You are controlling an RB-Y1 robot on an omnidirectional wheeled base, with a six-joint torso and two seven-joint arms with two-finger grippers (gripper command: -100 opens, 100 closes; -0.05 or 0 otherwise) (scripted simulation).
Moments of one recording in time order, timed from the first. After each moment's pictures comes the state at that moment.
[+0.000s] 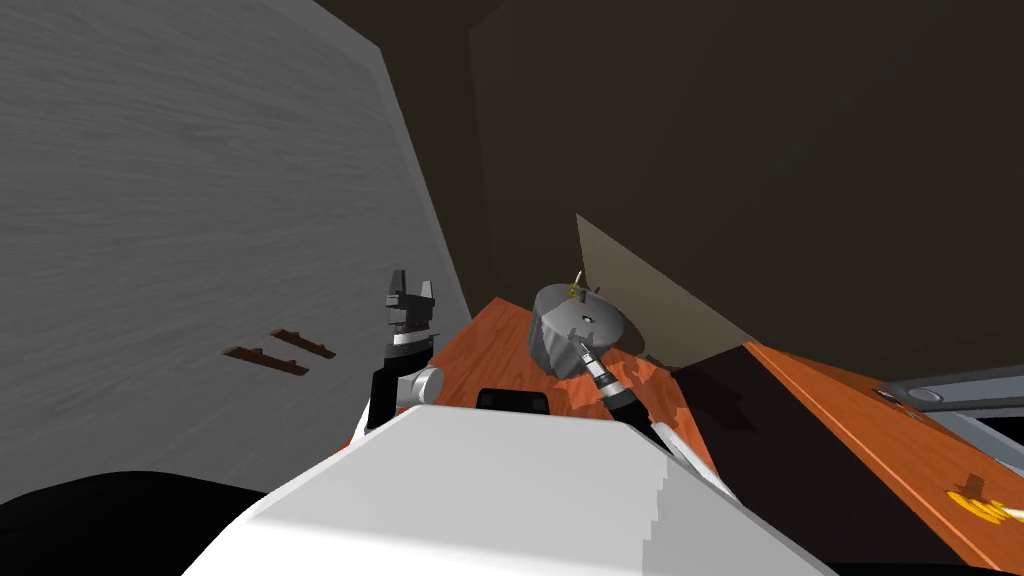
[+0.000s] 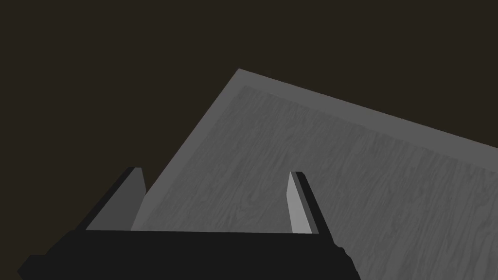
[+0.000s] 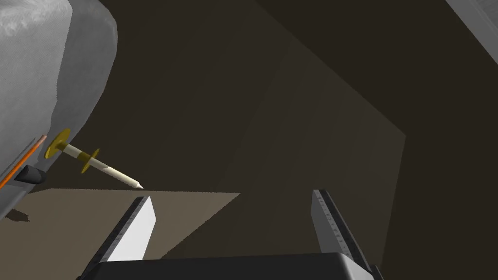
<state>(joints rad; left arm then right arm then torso) 0.51 -0.03 -0.03 -2.36 0.12 -0.41 -0.10 0.60 -0.55 0.16 -1.86 0.12 -0.47 0.18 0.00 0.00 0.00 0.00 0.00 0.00</state>
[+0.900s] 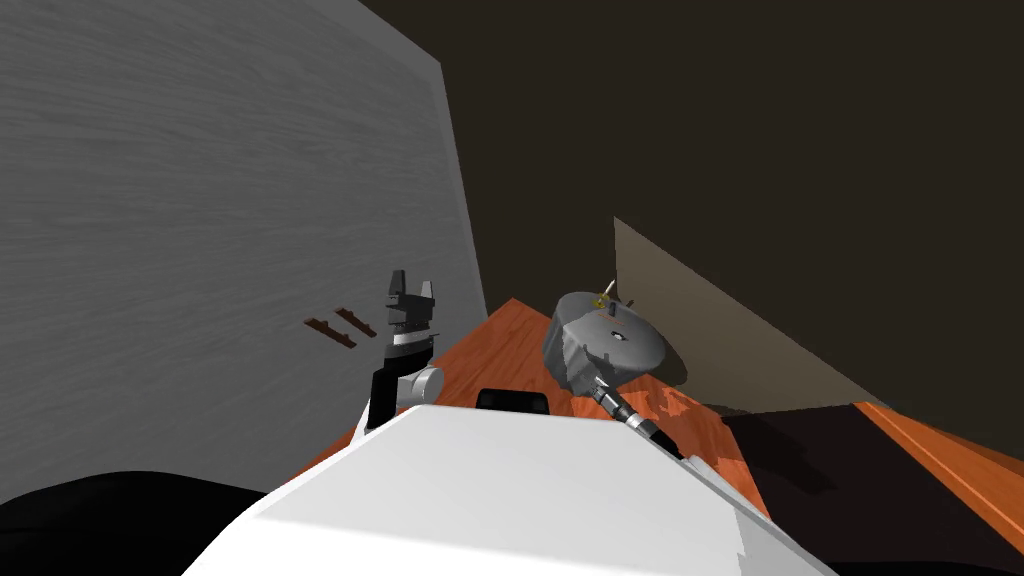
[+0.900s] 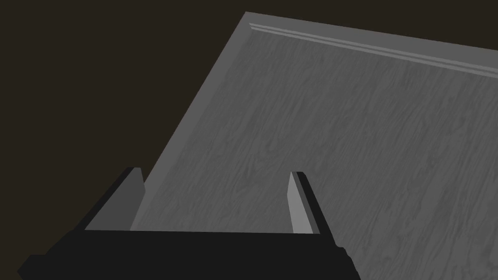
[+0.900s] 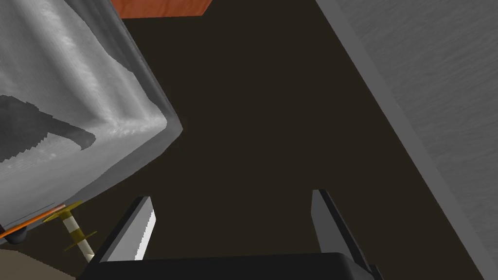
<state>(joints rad) 0.51 -0.03 -0.03 -2.36 0.12 -0.41 -0.10 0.64 -0.74 0.21 -1.57 0.26 -0.48 0.30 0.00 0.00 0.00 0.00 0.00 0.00</state>
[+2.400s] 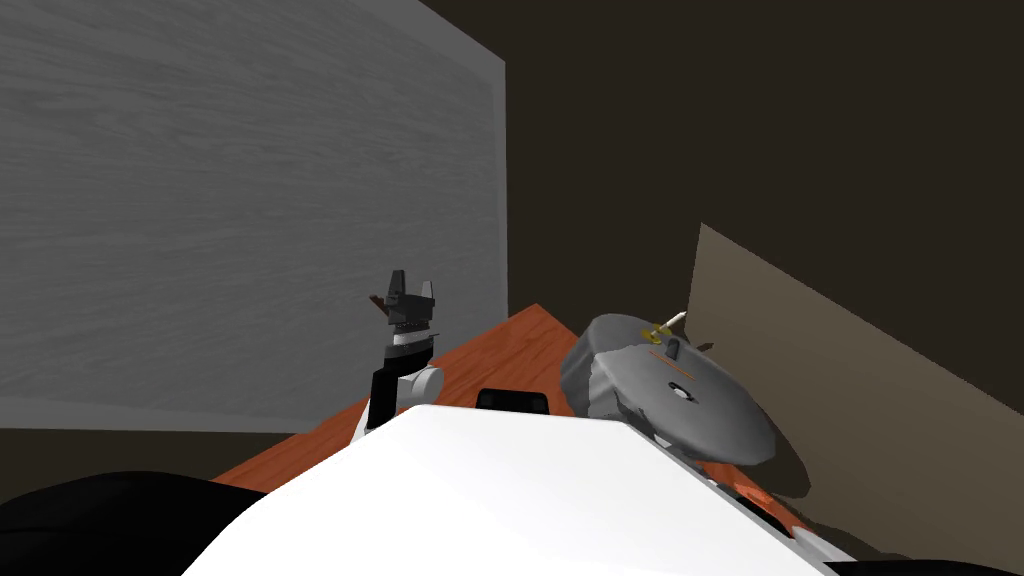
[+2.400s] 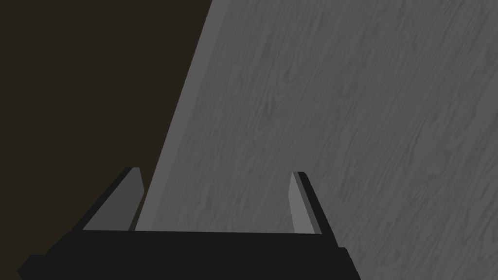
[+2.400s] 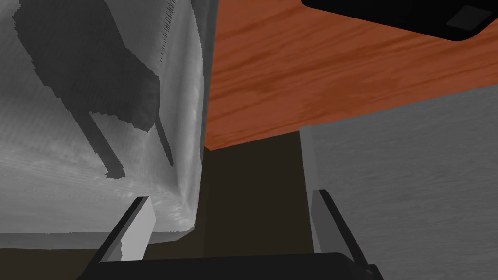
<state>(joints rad) 0.51 -0.03 -0.02 -2.36 0.12 -0.41 -0.10 0.67 -0.96 0.27 -1.17 0.47 -0.48 0.50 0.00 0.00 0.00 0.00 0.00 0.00</state>
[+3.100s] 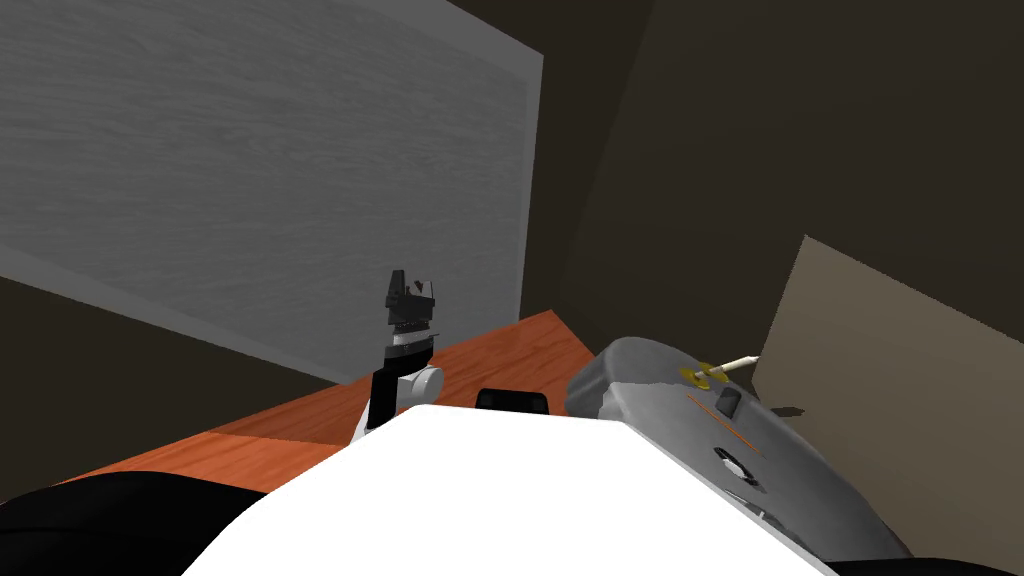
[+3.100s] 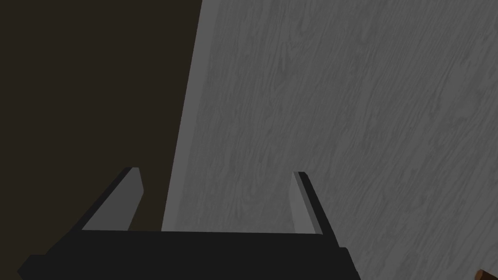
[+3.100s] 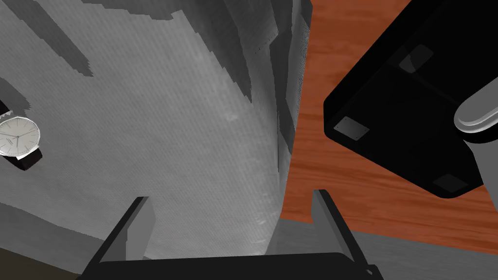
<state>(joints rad) 0.51 -0.03 -0.02 -2.36 0.12 -0.41 -0.10 0.70 -1.07 0.28 -0.96 0.60 -0.49 0.64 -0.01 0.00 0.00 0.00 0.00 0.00</state>
